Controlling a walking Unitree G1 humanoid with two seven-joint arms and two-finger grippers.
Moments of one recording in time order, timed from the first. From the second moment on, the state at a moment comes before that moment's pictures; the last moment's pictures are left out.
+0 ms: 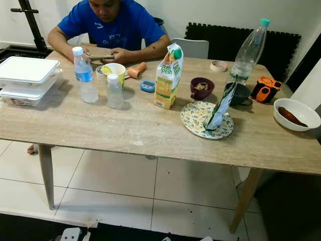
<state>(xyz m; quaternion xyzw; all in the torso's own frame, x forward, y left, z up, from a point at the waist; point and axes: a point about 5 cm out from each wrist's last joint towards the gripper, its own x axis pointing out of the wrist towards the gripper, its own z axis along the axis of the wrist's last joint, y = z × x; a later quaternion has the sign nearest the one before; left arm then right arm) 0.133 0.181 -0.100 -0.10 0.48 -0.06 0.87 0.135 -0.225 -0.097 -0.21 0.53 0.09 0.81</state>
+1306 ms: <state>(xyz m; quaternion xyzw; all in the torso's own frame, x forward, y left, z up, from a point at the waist) 0.128 0.180 -0.102 -0.09 0.48 -0.07 0.87 0.134 -0.225 -0.098 -0.21 0.54 0.09 0.81</state>
